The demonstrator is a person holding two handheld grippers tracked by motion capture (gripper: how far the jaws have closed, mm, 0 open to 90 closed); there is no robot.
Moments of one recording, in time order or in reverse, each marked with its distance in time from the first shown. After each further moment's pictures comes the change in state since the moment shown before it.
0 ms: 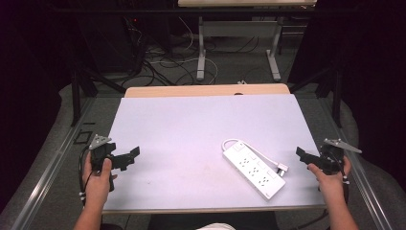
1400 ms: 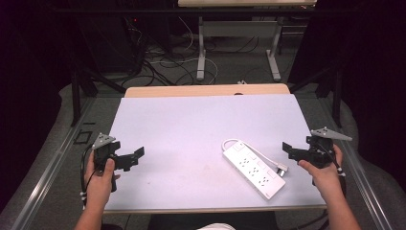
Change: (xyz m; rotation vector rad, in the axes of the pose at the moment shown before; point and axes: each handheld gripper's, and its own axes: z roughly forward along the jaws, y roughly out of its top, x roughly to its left) left arm -0.020 0.009 -0.009 0.001 -0.046 0.041; right arm 0.059 0.030 -0.017 -0.193 0.126 -0.139
